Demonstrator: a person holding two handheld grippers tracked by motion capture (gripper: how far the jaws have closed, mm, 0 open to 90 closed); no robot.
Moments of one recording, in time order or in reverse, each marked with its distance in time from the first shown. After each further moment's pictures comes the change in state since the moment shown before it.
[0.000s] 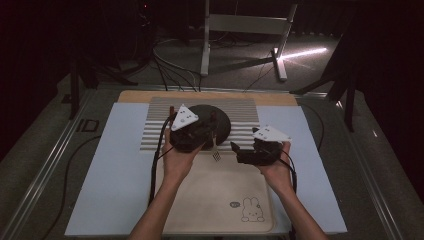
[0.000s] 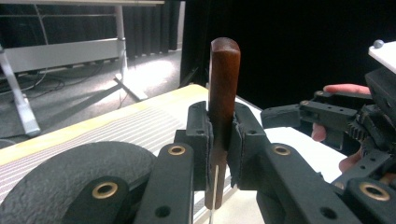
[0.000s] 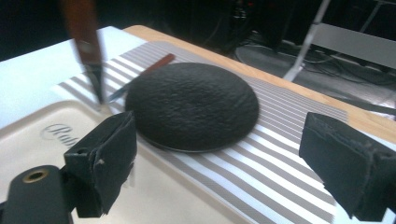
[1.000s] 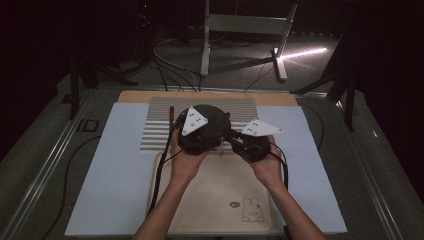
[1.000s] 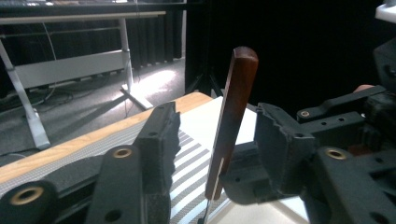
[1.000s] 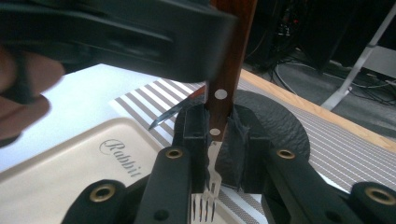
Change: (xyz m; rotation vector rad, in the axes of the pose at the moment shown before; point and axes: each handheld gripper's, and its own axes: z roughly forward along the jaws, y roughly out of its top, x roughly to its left) left arm -0.020 0.000 0.014 -0.026 0.021 0.057; right arm 0.024 0.032 0.005 -0.039 0.186 -0.064
